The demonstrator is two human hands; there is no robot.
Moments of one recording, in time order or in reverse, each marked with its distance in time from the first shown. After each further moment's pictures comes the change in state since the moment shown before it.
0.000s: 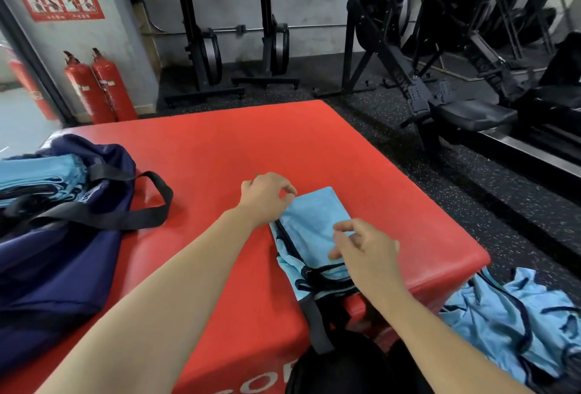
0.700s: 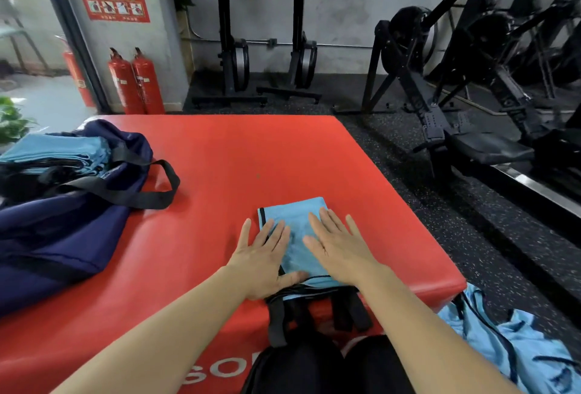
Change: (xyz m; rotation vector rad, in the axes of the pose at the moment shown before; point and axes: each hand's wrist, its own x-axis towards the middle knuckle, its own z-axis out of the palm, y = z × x) left_hand -0.105 0.027 0.050 0.466 -0.309 0.017; right_hand 0.046 0.023 -0.004 -0.709 -0.568 -0.321
